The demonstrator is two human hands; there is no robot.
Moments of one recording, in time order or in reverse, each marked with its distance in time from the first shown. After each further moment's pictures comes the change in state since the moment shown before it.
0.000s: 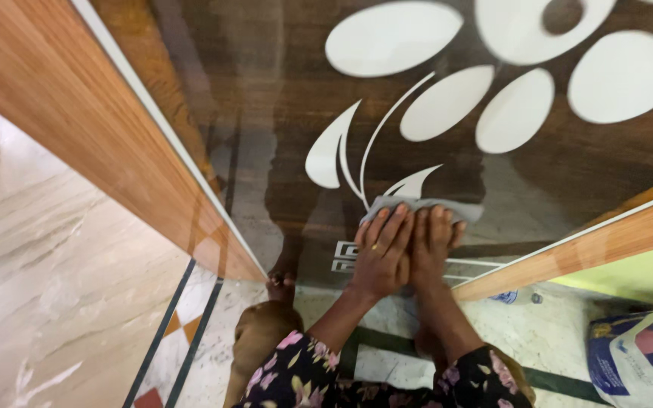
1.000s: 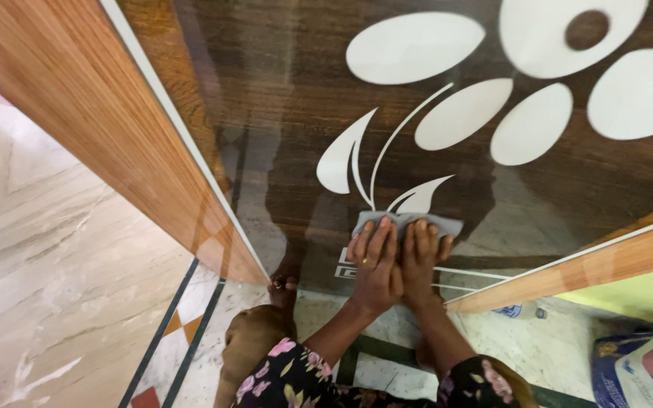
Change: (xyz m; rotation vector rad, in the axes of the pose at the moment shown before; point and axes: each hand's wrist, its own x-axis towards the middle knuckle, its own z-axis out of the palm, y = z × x) left_hand -0.018 0.000 -0.003 -0.002 0.091 -0.140; right_hand -0.018 -0.016 0.025 0.017 0.004 -0.022
